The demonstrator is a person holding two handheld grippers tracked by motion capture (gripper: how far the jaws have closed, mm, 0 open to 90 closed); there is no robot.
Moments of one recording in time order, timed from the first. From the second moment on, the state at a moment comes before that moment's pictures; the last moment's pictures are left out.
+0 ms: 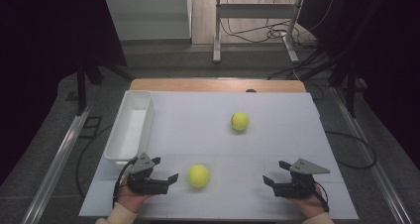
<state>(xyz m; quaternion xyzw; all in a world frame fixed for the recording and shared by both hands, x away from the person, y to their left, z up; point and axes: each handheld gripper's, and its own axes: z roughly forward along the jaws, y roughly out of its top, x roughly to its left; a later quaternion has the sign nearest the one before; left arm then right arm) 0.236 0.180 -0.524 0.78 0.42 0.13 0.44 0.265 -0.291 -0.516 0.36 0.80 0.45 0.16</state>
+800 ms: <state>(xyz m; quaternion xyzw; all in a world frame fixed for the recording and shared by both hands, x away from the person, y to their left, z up) 0.240 0.163 -0.486 0.79 0.39 0.12 0.45 0.263 -0.292 -0.514 0.36 0.79 0.46 0.18</state>
